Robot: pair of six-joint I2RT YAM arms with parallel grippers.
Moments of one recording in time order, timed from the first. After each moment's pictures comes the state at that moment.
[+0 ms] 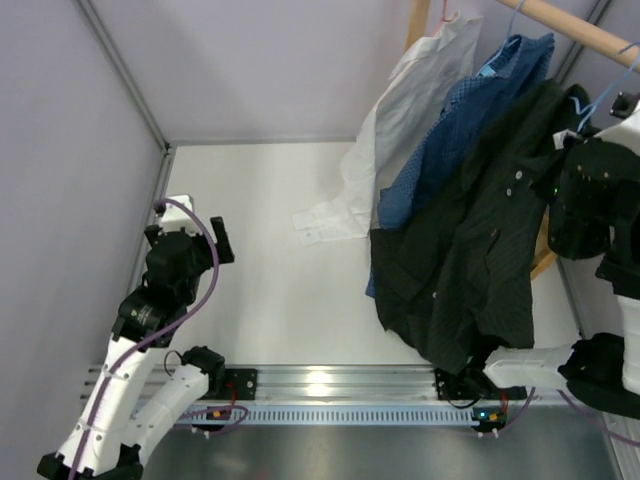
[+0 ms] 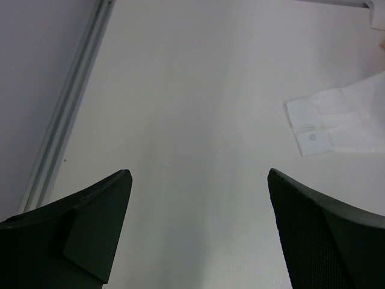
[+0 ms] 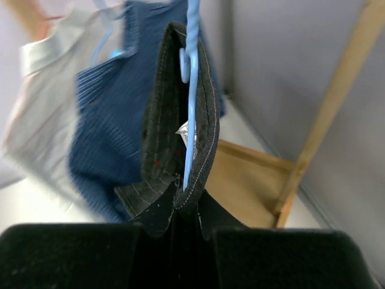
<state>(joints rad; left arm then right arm) -0.39 0.64 0.91 -0.64 -0.44 -0.20 0.93 1.17 2.16 -1.29 1.23 0.44</state>
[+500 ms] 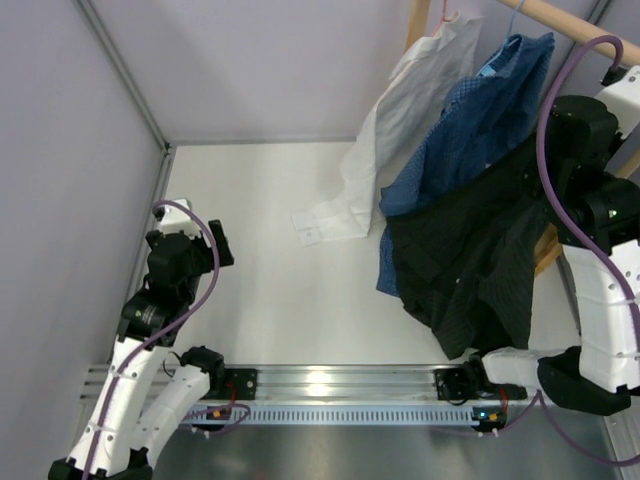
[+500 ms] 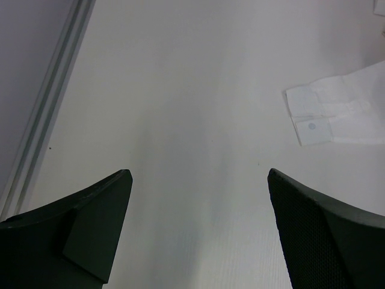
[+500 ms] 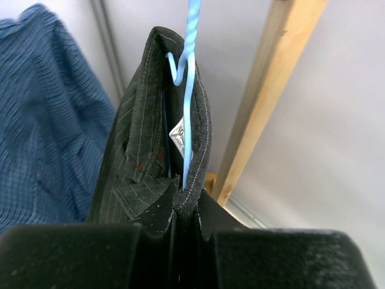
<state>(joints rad) -0.27 0.62 0.85 -0.63 -0.36 -0.24 0.34 1.26 2.00 -1.00 1.14 0.21</state>
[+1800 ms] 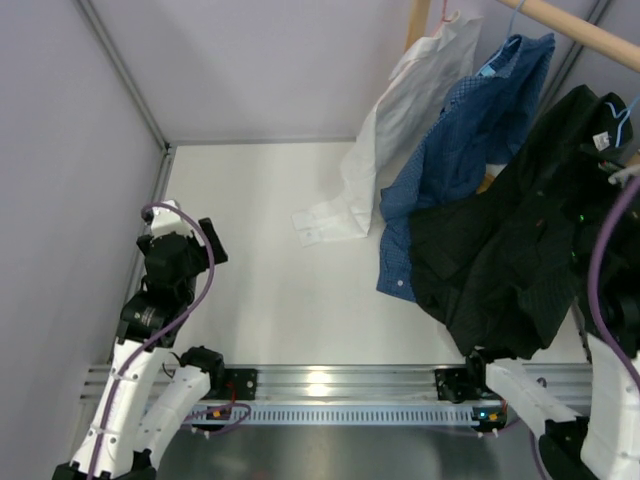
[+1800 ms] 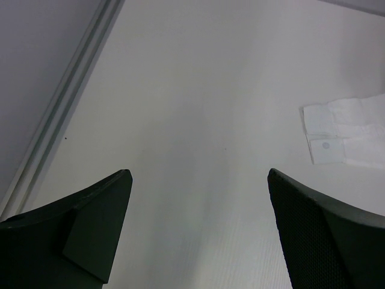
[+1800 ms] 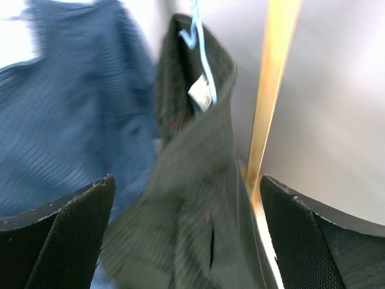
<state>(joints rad) -0.24 0.62 0.84 -0.62 -0.41 -0.28 0.14 0.94 1.66 -0.84 0.67 0.18</state>
